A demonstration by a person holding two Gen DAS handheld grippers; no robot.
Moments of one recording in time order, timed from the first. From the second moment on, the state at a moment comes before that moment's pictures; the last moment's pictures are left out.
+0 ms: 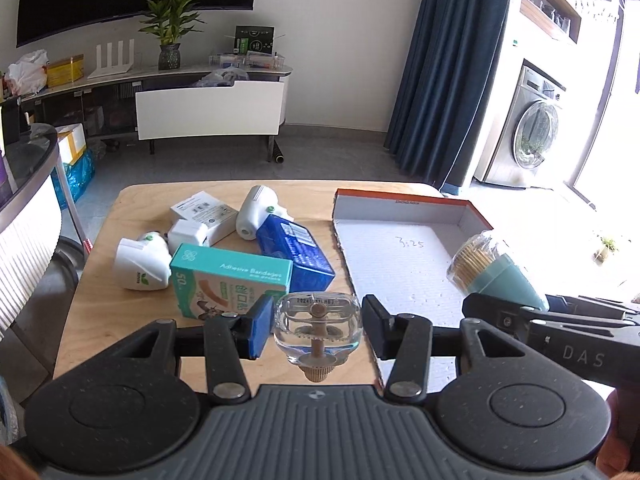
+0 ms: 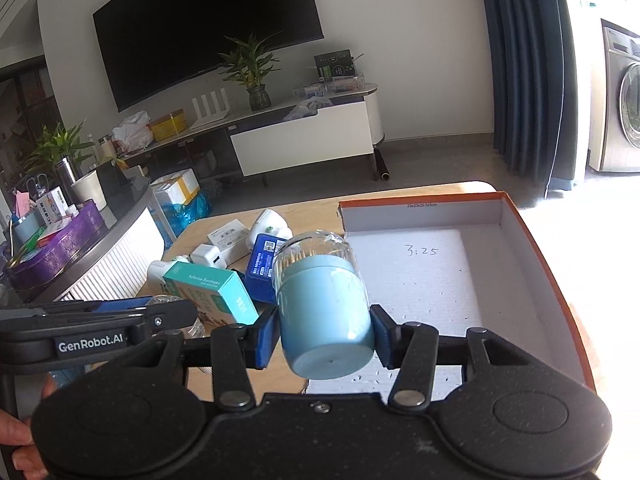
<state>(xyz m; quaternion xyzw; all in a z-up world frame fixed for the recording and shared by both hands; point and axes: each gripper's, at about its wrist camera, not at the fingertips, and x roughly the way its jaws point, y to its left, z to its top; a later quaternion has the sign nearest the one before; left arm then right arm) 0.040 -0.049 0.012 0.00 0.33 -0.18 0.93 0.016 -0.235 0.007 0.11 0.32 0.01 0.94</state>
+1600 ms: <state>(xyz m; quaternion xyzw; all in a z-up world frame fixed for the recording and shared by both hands) 0.088 -0.151 0.018 0.01 0.33 -0.24 0.92 0.044 -0.325 0.029 0.10 0.27 -0.07 0.95</state>
